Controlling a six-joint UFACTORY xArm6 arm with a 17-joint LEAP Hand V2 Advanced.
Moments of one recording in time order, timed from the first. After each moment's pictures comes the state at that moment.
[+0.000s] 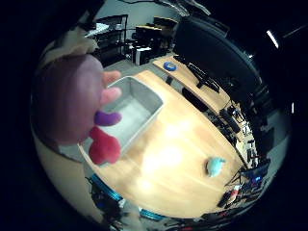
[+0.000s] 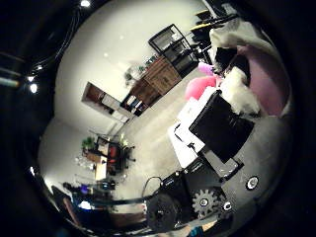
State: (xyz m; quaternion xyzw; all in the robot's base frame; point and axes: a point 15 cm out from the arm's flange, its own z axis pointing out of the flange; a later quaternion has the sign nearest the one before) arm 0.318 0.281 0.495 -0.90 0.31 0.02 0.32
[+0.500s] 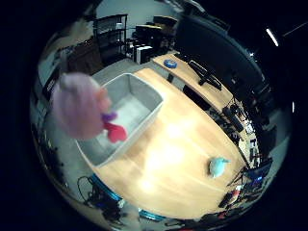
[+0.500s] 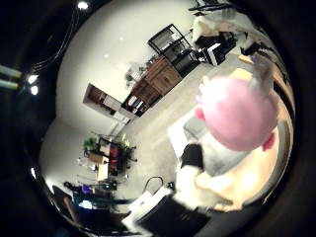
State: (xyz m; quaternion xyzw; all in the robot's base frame) arm 0.323 0.267 0.472 -0.91 0.30 0.04 0.29
